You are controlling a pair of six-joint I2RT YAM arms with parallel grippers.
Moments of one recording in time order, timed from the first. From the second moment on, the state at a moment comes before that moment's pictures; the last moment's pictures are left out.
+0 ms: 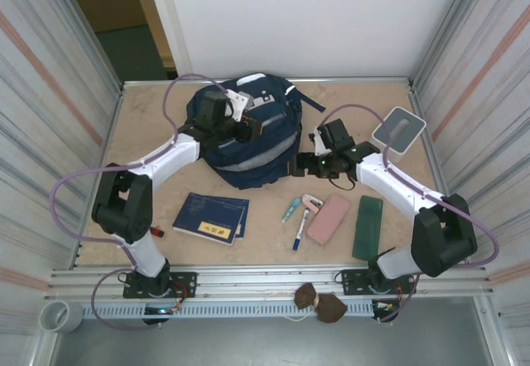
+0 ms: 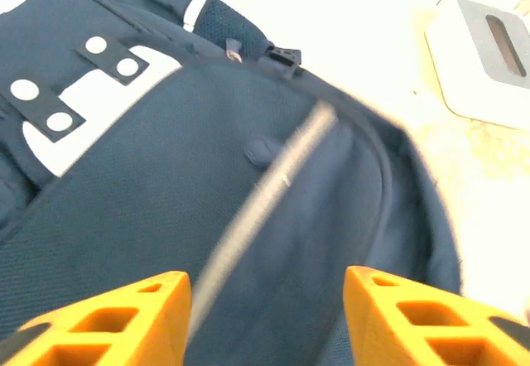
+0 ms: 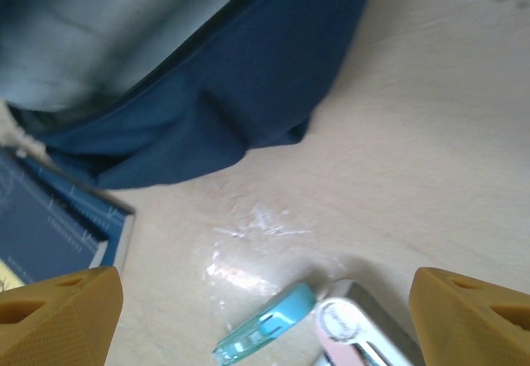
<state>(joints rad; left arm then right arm) -0.44 1.69 1.22 -0.10 0.29 -0.09 0.50 1.42 1.01 -0.58 -0.24 0.43</state>
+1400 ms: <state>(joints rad) -0.48 0.84 0.37 -0.56 0.17 -0.71 0.87 1.89 1.21 -0.33 -0.33 0.72</state>
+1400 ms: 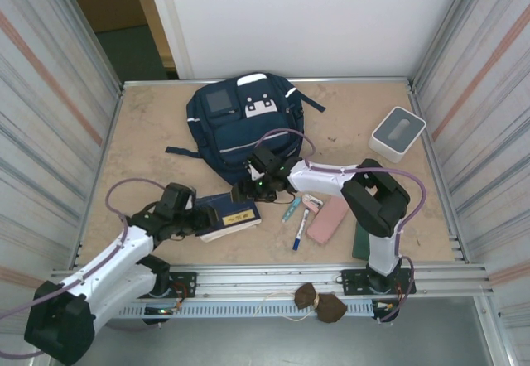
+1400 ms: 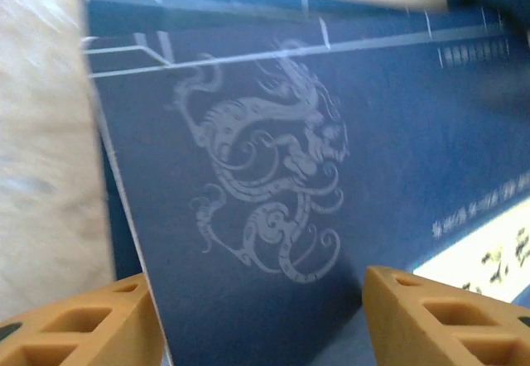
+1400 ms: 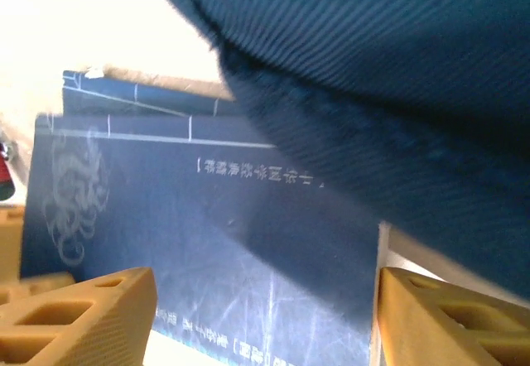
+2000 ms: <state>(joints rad) -0.82 0.87 0.52 -0.59 0.15 -0.70 0.76 1.58 1.08 -0.52 -0.26 0.64</state>
